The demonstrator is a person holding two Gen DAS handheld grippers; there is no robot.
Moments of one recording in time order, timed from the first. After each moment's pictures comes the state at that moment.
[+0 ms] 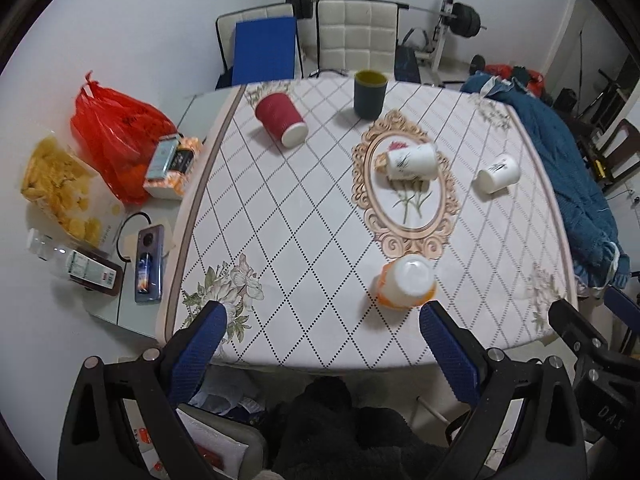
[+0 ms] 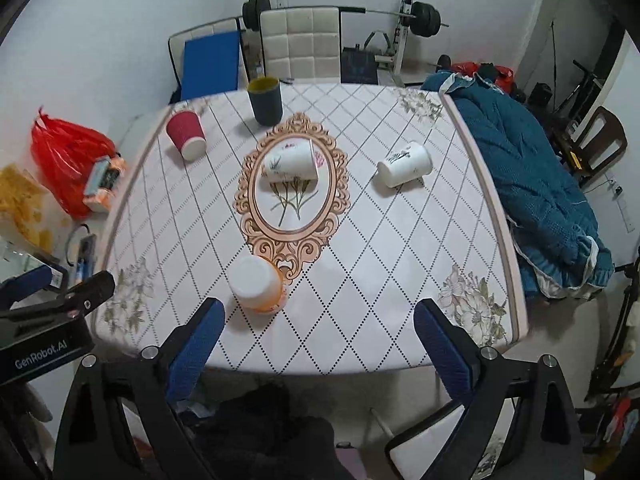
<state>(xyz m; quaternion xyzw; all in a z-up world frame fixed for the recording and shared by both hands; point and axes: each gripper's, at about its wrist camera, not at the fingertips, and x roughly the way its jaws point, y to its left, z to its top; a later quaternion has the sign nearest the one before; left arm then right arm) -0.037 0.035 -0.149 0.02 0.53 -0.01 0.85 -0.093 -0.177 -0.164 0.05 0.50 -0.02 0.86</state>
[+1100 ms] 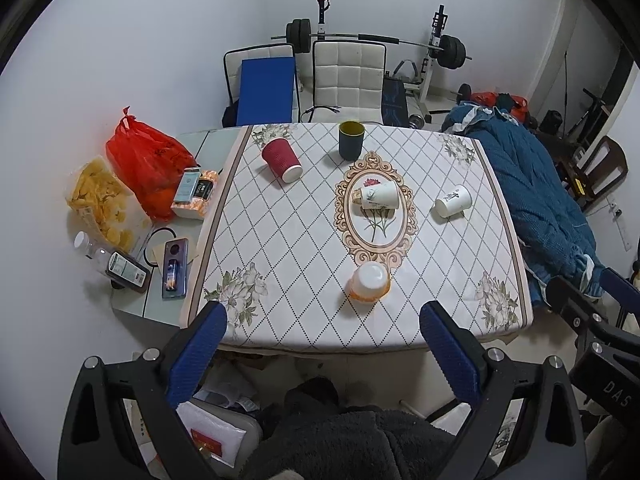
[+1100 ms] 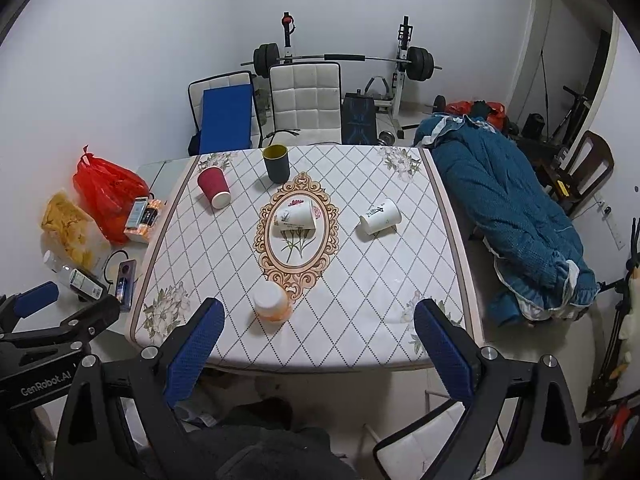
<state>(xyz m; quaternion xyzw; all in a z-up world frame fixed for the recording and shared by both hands) -0.111 0.023 -0.033 0.01 0.50 -0.01 0.87 -0.182 -0.199 -0.006 0.04 0.44 -0.01 0.90</state>
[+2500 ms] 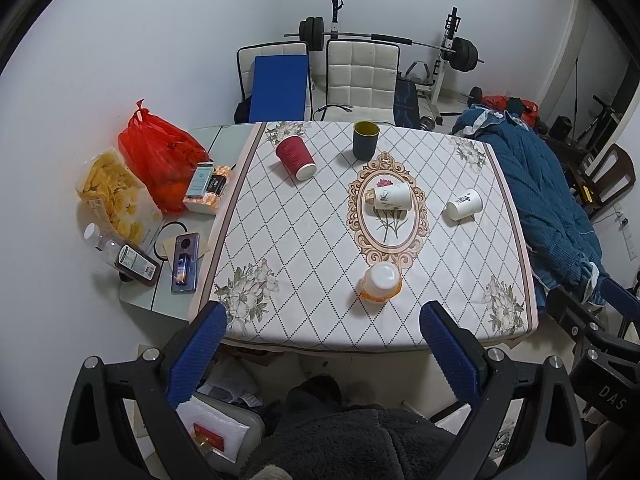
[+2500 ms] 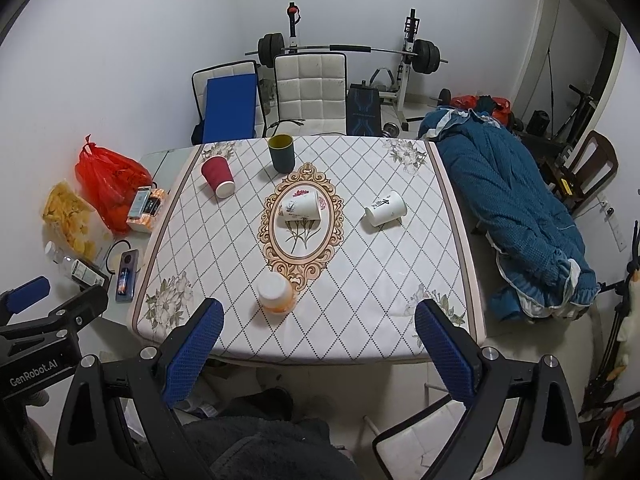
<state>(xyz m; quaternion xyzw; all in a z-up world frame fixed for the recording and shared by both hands) -0.110 0.038 -0.030 0.00 0.50 0.01 0.87 -0.177 -0.196 -0.013 0.04 0.46 0.00 0.89</state>
